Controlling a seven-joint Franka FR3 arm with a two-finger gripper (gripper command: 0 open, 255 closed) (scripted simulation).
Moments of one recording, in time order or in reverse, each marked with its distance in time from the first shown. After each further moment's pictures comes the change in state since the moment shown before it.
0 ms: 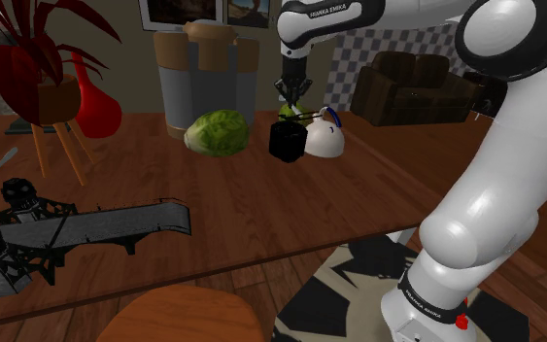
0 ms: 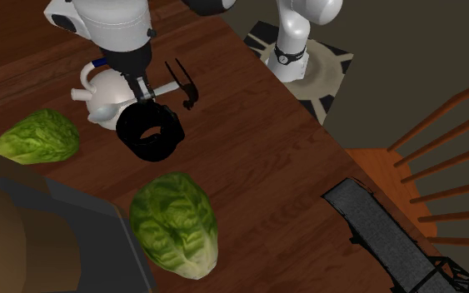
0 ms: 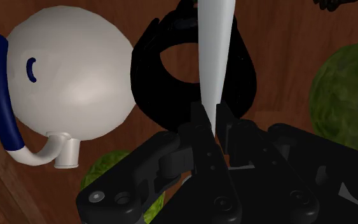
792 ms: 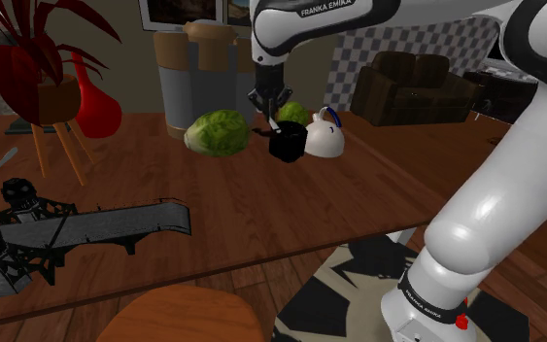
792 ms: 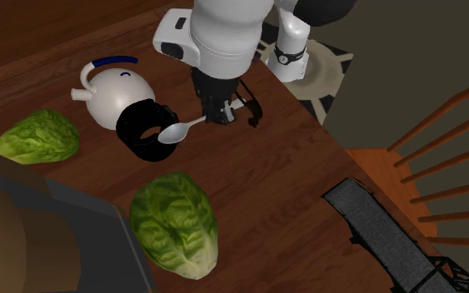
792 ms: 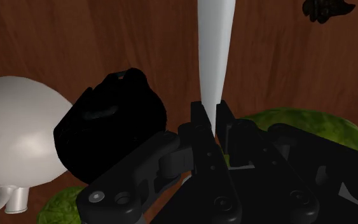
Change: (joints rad) arm 0.122 -0.136 0.125 -0.165 0.021 -0.013 0.244
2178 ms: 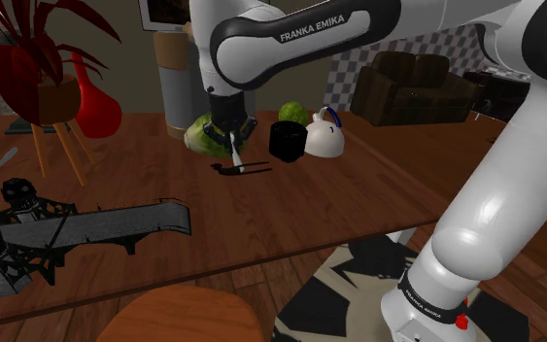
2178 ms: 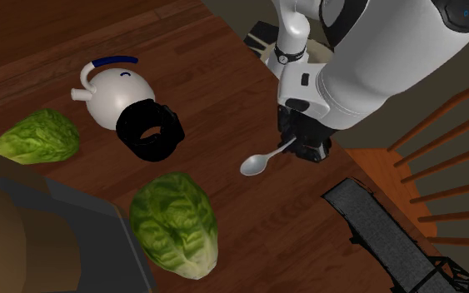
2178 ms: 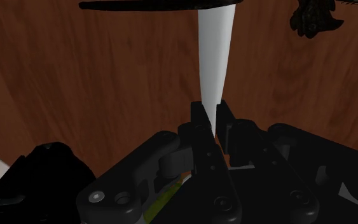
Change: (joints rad) arm 0.149 0.036 0.172 -0.056 -0.012 0.024 0.334
